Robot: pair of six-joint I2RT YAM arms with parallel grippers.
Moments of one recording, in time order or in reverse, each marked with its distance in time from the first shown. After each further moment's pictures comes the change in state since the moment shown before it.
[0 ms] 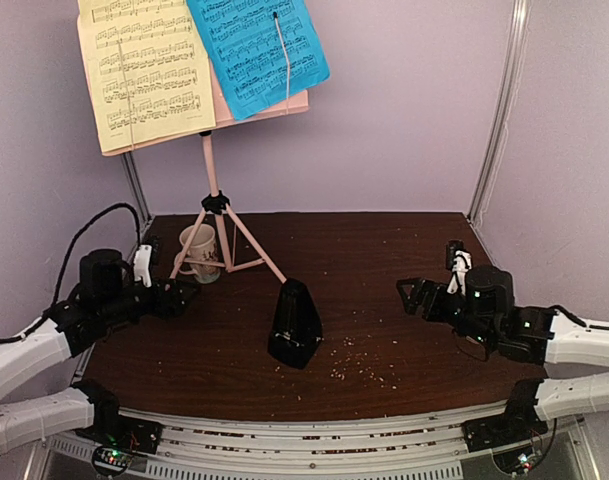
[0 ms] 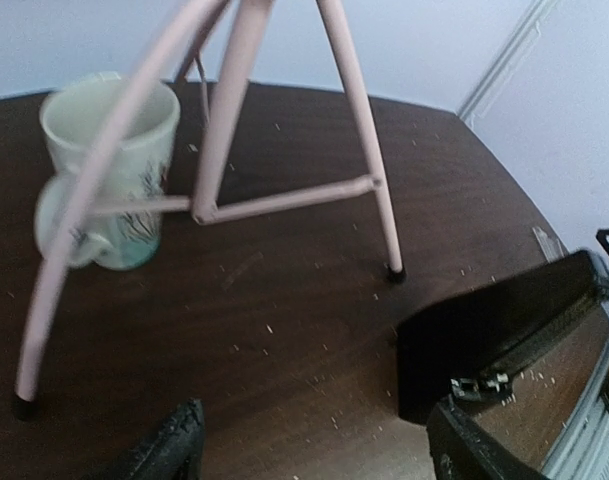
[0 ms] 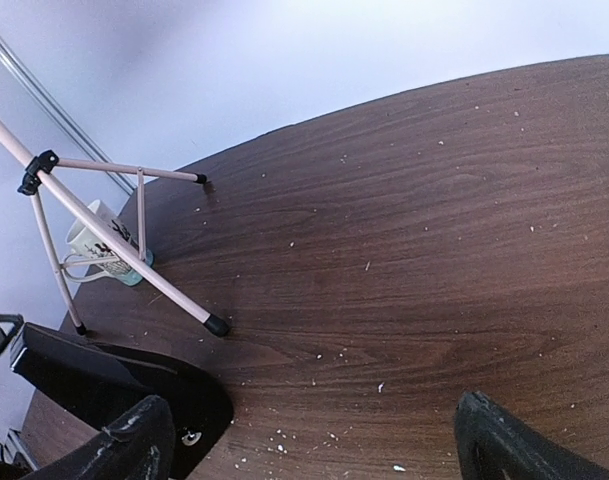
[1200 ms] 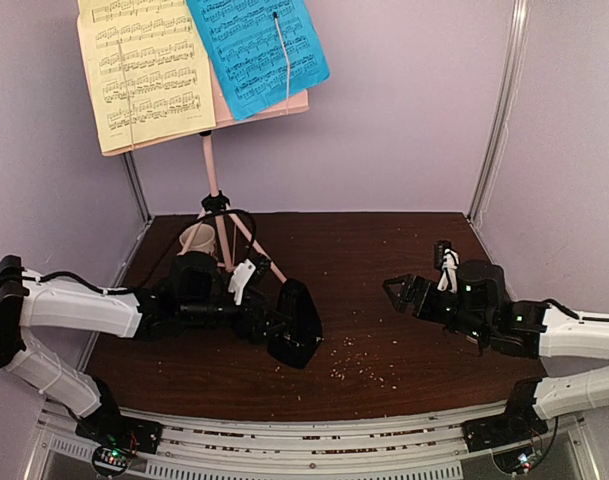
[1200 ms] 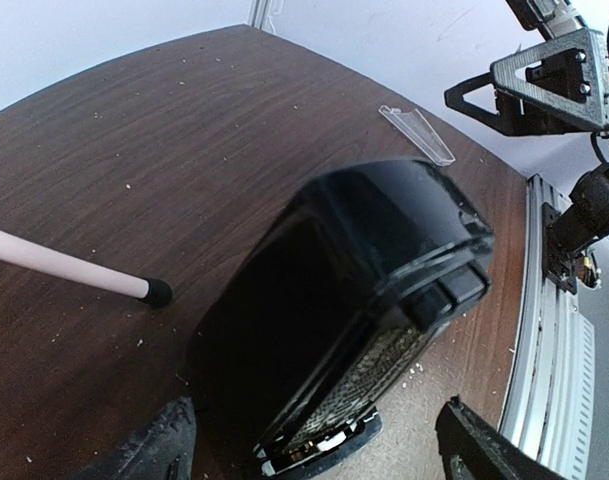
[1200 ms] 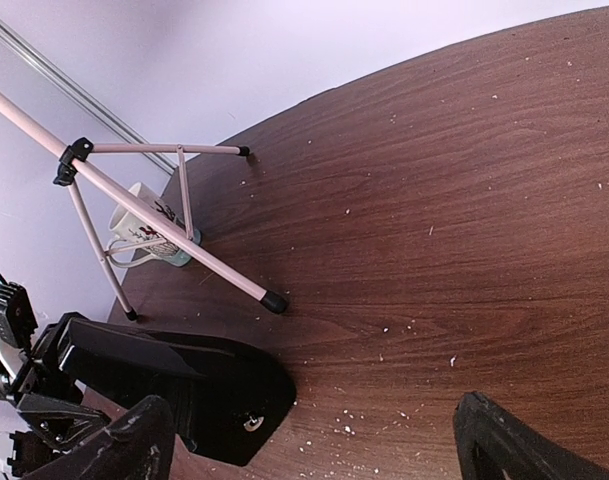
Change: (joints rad) left arm -0.467 0.617 0.187 0.400 0.064 0.143; right arm -0.004 0.078 0.047 0.021 -0.129 0.122
